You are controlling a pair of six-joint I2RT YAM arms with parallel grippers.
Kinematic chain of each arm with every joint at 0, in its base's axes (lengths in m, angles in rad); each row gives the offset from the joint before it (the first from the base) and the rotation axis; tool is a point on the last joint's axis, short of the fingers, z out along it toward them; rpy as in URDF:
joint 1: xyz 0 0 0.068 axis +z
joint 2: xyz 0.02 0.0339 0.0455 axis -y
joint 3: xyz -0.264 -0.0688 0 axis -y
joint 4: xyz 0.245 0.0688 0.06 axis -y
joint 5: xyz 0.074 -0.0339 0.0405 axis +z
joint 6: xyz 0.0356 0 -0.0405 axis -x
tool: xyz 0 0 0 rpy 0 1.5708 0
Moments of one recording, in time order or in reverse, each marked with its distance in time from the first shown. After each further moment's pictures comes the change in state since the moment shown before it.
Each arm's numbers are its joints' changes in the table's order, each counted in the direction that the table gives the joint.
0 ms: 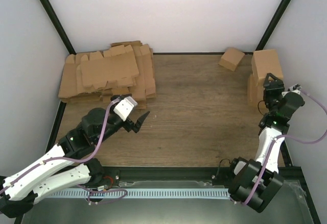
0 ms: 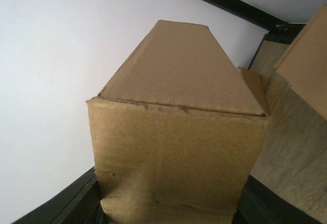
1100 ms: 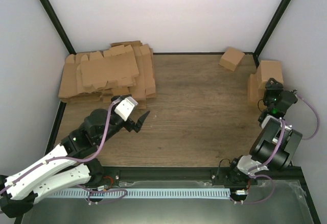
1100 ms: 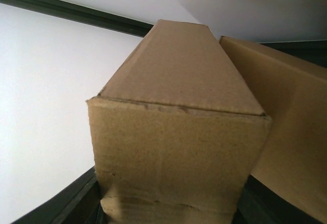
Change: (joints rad) left arm 0.000 0.013 -0.041 0.040 0.034 0.019; right arm -0.007 -0.476 -0.050 0.428 -0.165 -0.085
